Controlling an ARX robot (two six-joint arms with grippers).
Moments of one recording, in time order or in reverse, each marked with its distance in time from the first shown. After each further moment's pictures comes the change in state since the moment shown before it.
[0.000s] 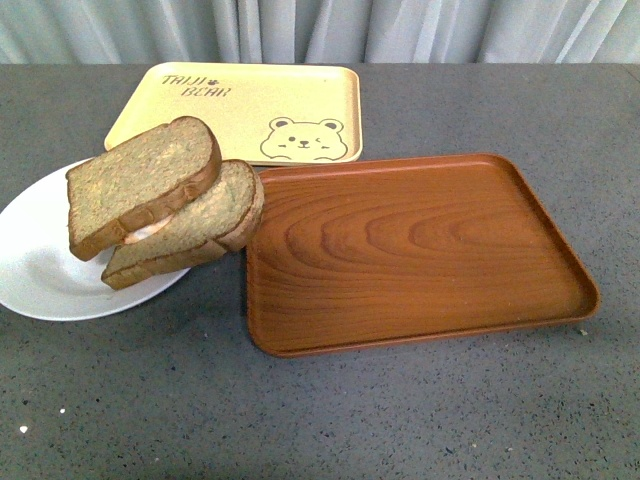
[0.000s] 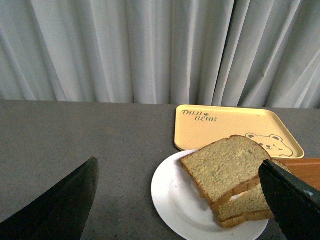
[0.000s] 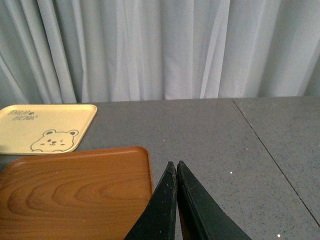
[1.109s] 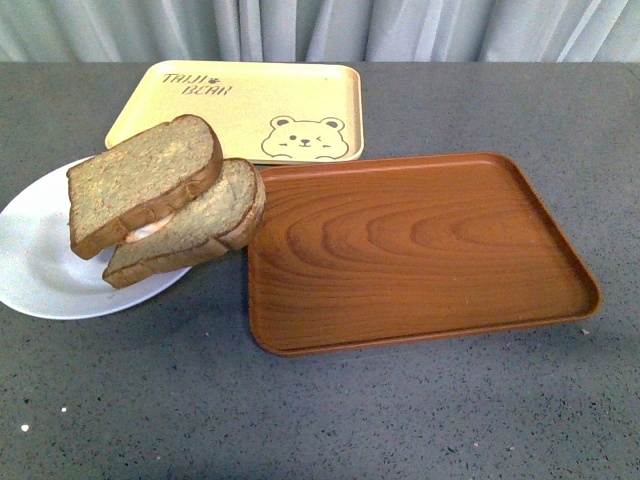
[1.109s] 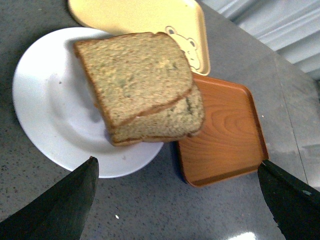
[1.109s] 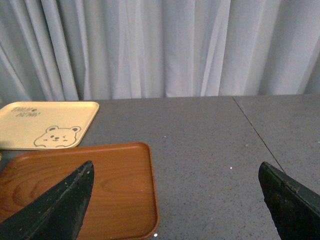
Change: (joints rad) left arm 0.247 1.279 0.423 0.215 0.663 -0.340; right arm 0.000 -0.177 0.000 -0.182 -0.001 -0.002
